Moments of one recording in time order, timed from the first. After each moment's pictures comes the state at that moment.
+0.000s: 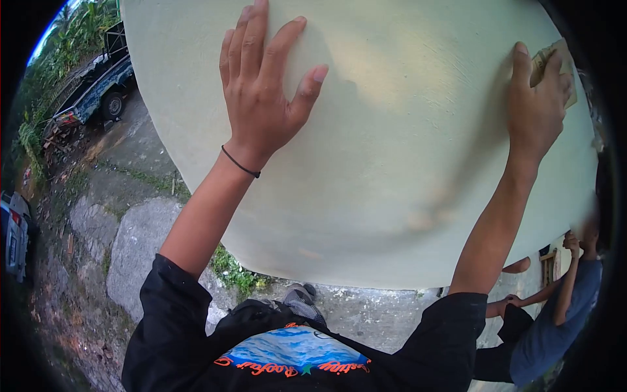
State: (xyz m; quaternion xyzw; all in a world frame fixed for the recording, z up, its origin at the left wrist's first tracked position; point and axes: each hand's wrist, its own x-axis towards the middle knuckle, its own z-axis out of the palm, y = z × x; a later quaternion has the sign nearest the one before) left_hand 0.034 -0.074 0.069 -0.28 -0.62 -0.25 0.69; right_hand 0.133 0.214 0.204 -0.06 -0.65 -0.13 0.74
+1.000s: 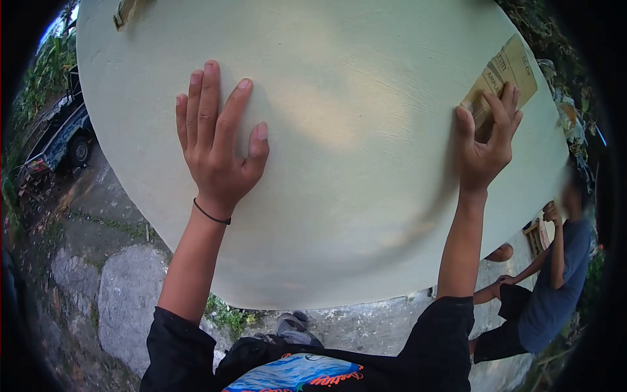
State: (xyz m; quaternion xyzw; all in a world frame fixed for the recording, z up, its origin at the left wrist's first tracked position) left_hand 0.035 -0.071 0.068 -0.28 -0.62 -0.25 0.69; right_hand 0.151 0.234 0.160 0.13 -0.65 -0.12 0.74
